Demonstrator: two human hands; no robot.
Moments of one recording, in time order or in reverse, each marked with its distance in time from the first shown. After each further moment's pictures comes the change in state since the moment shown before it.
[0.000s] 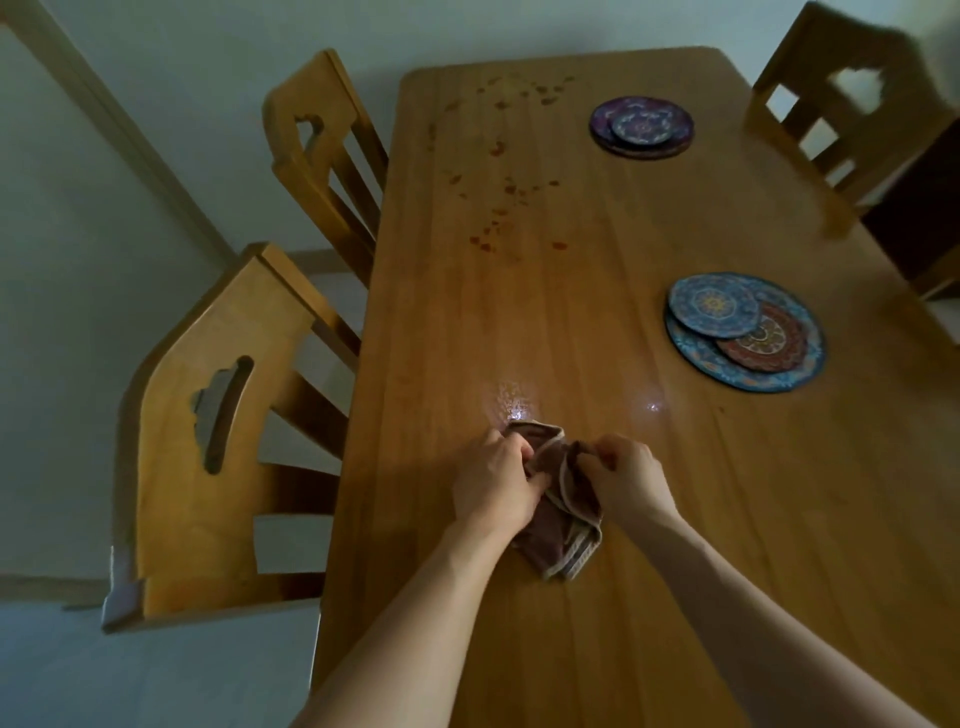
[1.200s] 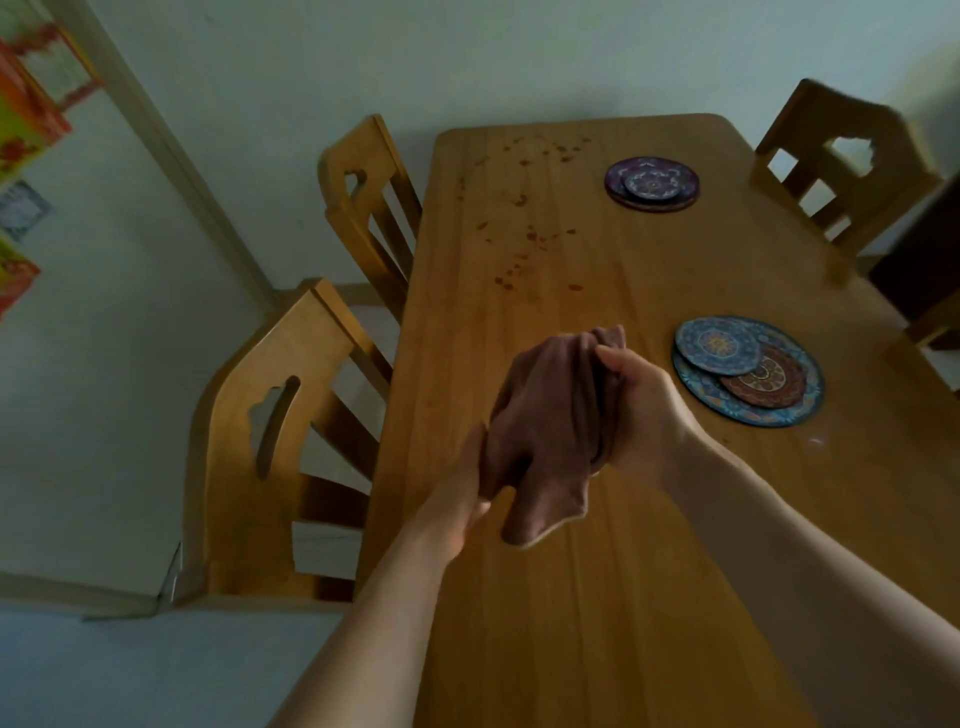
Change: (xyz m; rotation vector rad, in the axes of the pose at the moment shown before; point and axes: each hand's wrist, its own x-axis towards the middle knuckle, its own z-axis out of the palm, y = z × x) left_hand -0.033 -0.022 -0.061 -1.048 -0.290 -0.296; right_hand -0.015 -0.105 -0.074 1.211 -0.541 0.211
